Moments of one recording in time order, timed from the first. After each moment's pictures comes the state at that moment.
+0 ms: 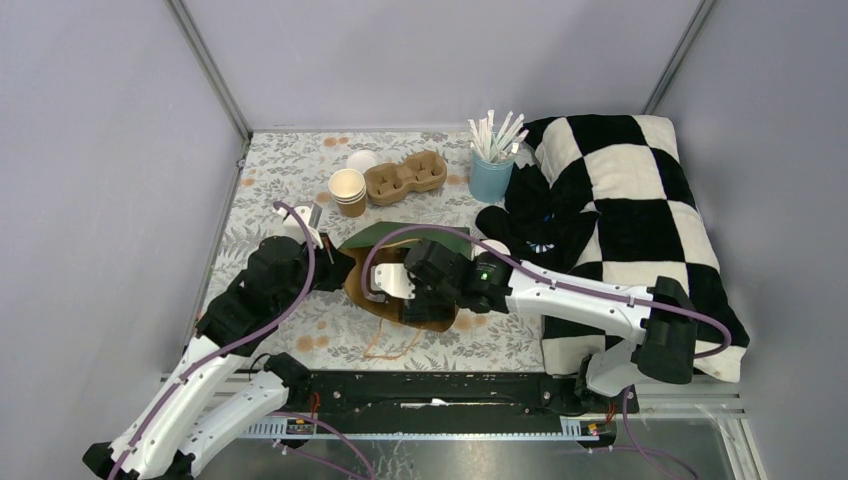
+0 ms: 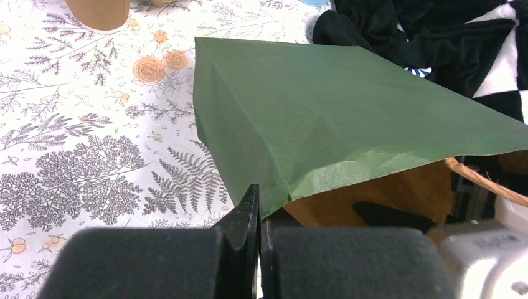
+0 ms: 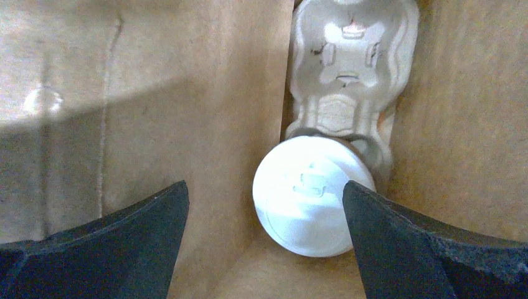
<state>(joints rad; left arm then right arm) -0.57 0.63 0.84 -0.66 -0.06 -0.49 1.17 1.51 1.24 -0.62 0.18 -0.58</state>
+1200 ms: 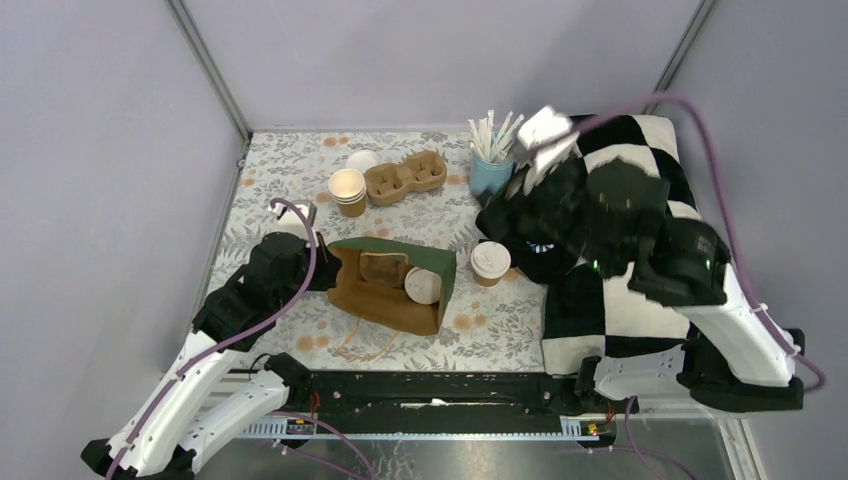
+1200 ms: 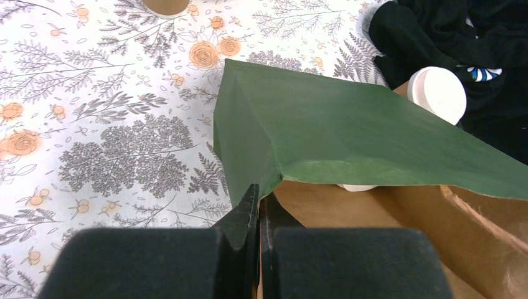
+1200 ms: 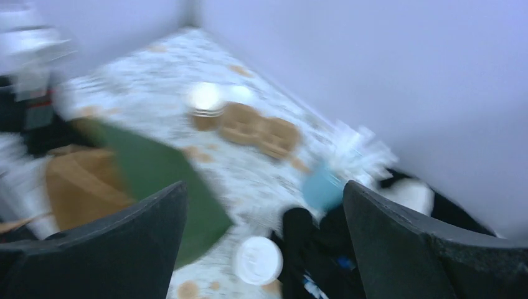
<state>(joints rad) -0.57 0.67 0.90 -0.78 -0.17 -0.47 1.26 1.23 1.89 -0.83 0.50 -0.20</state>
